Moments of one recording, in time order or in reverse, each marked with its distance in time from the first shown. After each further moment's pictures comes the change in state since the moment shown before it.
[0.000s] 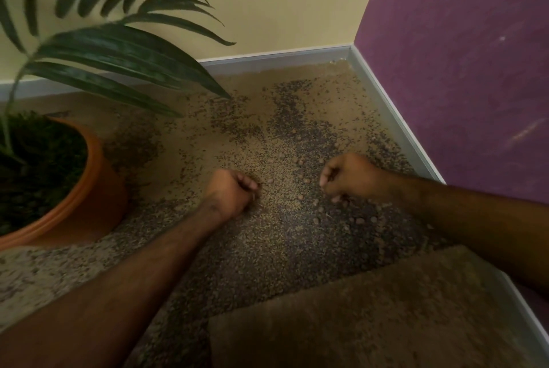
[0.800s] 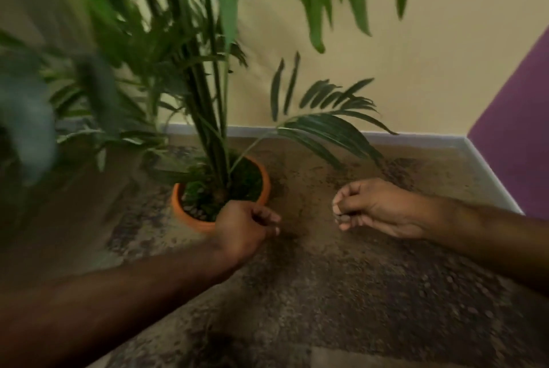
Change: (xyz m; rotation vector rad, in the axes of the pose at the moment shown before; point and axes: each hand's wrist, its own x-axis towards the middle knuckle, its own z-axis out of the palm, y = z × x) left_hand -0.136 -0.035 -0.170 -0.127 0.385 0.022; right_hand -0.014 -0.212 0.102 0.459 -0.334 -0.097
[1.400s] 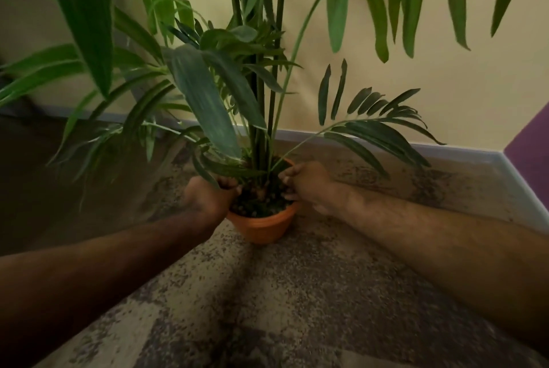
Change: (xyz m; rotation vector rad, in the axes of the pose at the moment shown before) left_hand 0.036 -0.058 -0.096 -0.108 0.429 -0.129; right_hand 0.094 -0.031 0.147 -0.161 0.304 -0.061
